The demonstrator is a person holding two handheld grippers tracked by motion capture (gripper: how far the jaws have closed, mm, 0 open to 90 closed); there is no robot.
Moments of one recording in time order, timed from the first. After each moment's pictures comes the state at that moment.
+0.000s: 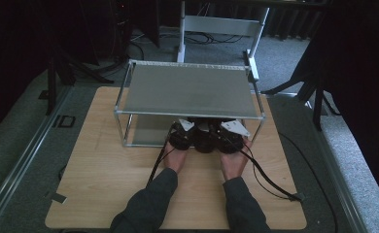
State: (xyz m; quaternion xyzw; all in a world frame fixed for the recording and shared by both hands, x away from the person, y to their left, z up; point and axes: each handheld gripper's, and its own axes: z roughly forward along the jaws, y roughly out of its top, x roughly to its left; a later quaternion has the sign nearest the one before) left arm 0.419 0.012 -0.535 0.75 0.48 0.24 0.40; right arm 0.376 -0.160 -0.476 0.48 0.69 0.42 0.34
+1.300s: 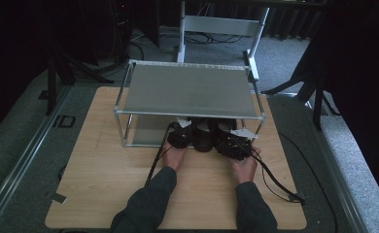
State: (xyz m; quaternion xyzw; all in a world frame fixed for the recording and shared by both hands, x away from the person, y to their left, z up) left arm 0.429 0.016 -0.542 0.74 0.50 0.20 0.40; right arm 0.394 -0.206 -0.527 0.52 0.73 0.36 0.26
